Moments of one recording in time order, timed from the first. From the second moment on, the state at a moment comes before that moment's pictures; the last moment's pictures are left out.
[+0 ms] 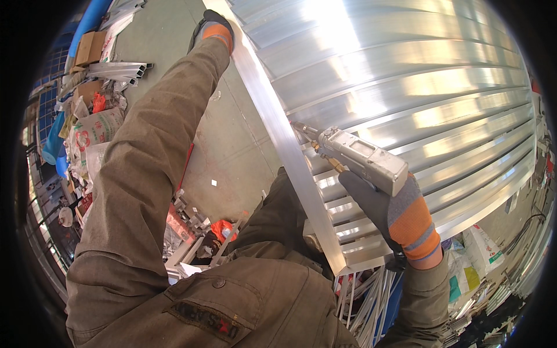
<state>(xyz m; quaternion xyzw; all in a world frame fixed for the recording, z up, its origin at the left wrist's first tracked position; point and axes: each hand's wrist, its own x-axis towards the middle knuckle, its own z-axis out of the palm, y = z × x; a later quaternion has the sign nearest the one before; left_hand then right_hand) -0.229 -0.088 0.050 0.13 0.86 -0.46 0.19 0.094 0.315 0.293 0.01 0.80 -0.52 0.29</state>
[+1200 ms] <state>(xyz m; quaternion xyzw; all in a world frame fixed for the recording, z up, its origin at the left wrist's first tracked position) -0.224 -0.099 0.042 0.10 0.87 -0.46 0.12 0.094 0.315 0.302 0.03 0.79 -0.54 0.29</state>
